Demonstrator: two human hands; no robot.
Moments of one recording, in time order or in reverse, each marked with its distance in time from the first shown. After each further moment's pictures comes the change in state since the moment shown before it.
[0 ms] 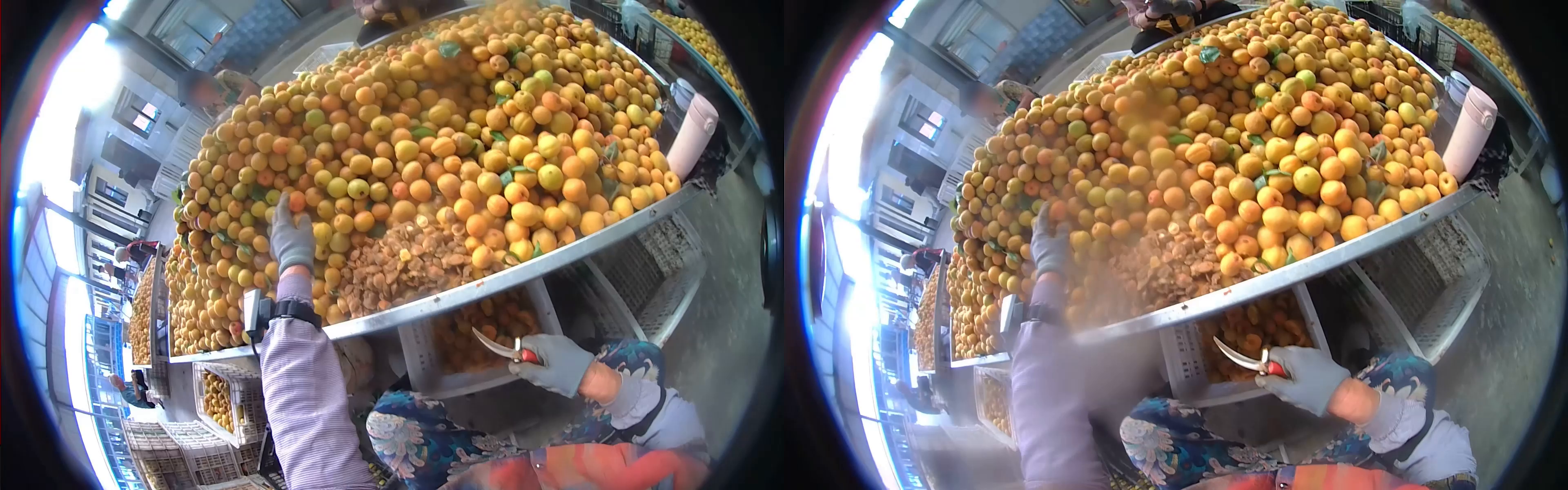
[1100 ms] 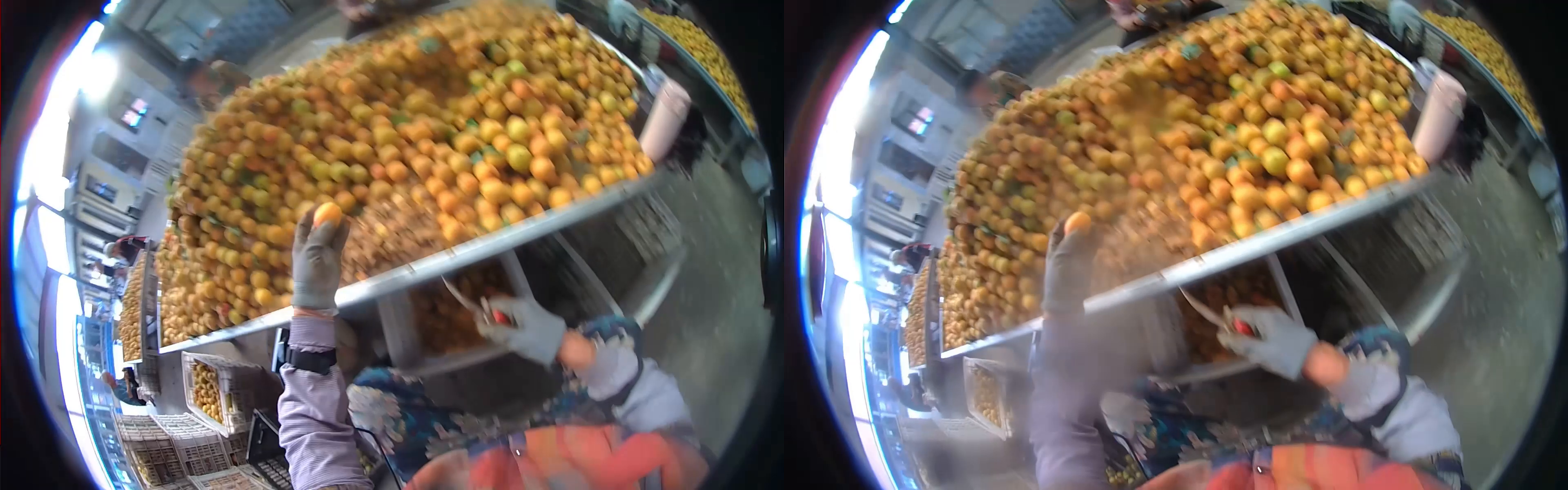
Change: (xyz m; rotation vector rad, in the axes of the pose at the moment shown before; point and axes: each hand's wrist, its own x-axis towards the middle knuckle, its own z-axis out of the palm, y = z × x) left_hand -0.116 0.083 -0.022 -1.487 -0.308 -0.369; right_hand 0.006 0.014 0.010 0.213 0.095 -0.263
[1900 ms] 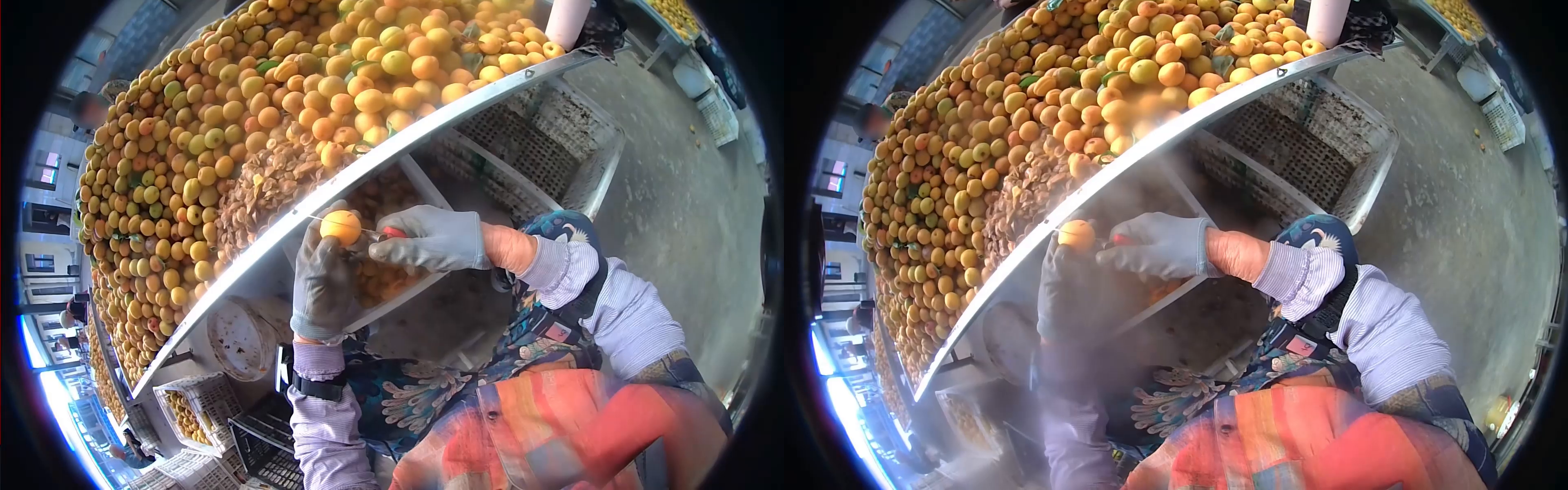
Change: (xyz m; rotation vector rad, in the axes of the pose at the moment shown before) left_hand -0.139 -0.086 0.060 -0.158 -0.361 -0.420; right_hand 0.005 -0.007 -0.004 0.106 -0.127 0.104
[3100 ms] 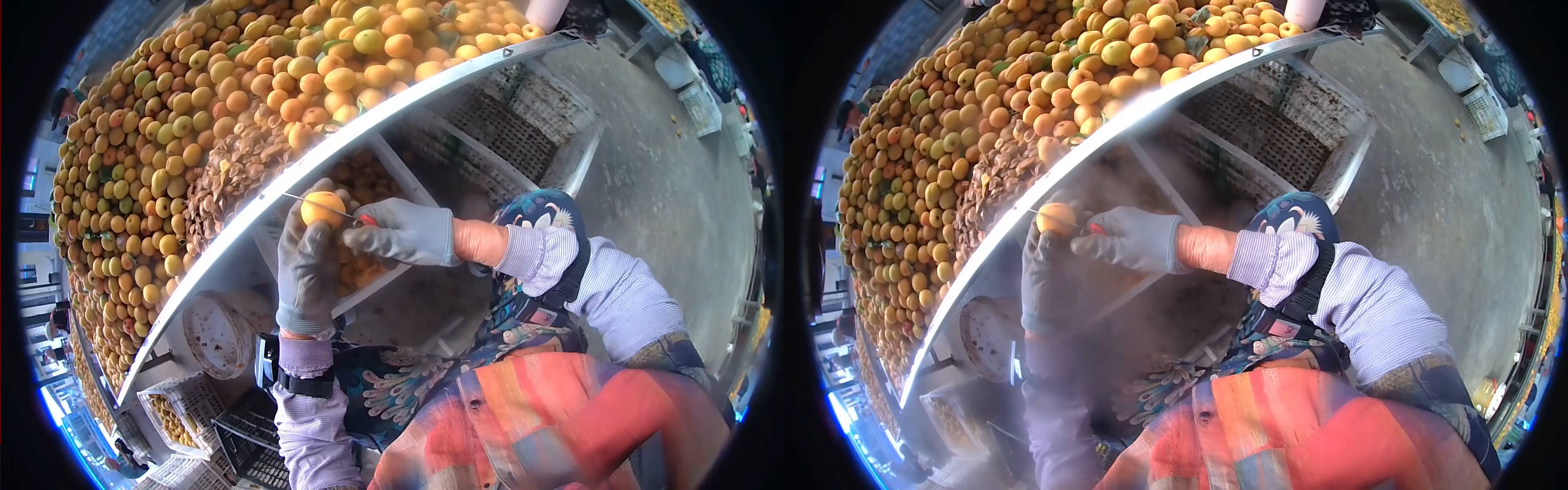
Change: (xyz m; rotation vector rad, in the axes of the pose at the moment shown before) left_hand -0.001 -0.014 0.014 0.040 -0.040 0.063; right_hand 0.002 0.023 0.014 0.011 0.047 -0.093
